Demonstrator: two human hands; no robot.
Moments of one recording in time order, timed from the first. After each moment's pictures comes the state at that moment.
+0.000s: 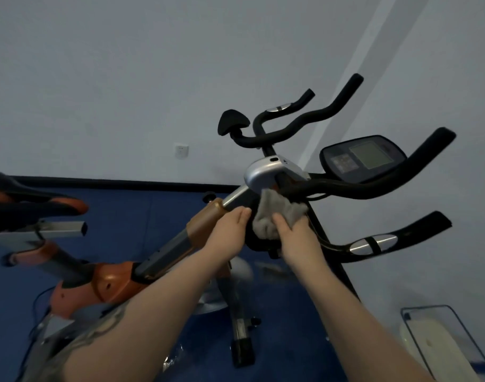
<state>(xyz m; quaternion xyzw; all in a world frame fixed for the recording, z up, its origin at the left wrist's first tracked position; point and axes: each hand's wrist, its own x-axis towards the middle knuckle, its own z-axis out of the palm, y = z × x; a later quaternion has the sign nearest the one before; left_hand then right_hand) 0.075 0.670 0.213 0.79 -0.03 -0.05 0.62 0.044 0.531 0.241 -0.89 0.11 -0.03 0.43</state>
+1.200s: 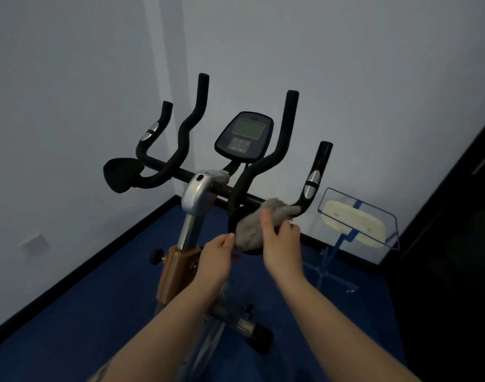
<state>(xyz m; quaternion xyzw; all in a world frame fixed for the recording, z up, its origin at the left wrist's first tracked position) 0.128 0.717 0.208 0.70 -0.27 -0.28 0.60 0.032 0.641 0.239 -0.69 0.44 -0.34 0.46</state>
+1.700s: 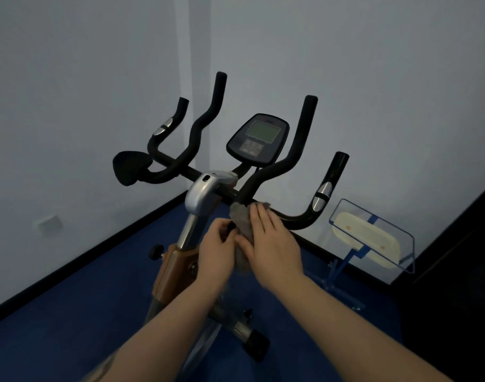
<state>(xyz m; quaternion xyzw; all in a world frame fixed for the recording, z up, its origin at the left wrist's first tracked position) 0.123 0.696 0.216 0.70 -0.26 -0.15 0.65 0.041 0.611 0.235 -0.95 0.26 -0.16 0.07</state>
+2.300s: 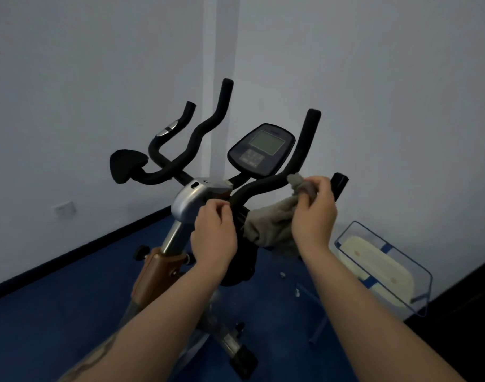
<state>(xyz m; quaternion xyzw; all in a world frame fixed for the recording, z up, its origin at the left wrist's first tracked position) 0.115 0.629 0.261 0.82 -0.15 -0.01 0.56 0.042 0.496 0.292 -0.75 0.29 -0.48 0.36</state>
